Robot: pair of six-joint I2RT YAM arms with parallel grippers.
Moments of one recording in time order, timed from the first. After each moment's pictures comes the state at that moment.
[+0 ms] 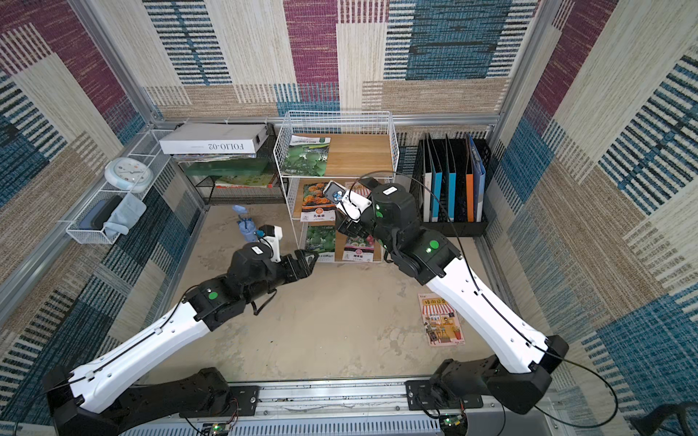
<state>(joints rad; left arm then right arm) -0.72 1.08 1.05 -0.39 -0.08 -0.80 0.77 1.35 1.63 -0.48 0.22 -0.69</state>
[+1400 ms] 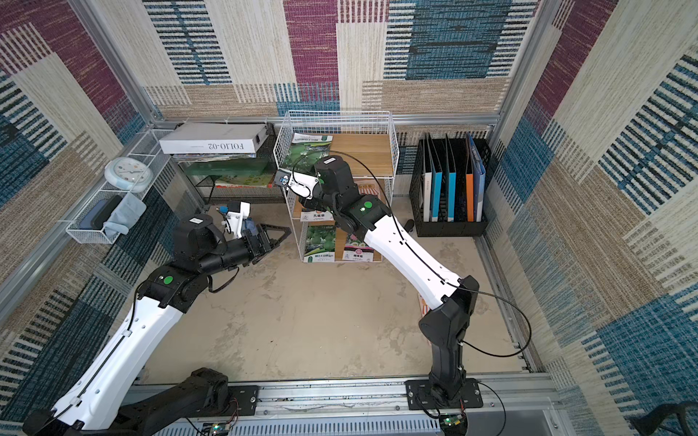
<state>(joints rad) -0.31 1.06 1.18 -0.45 0.55 -0.81 0.79 1.87 2.12 -0.48 0.19 -0.87</state>
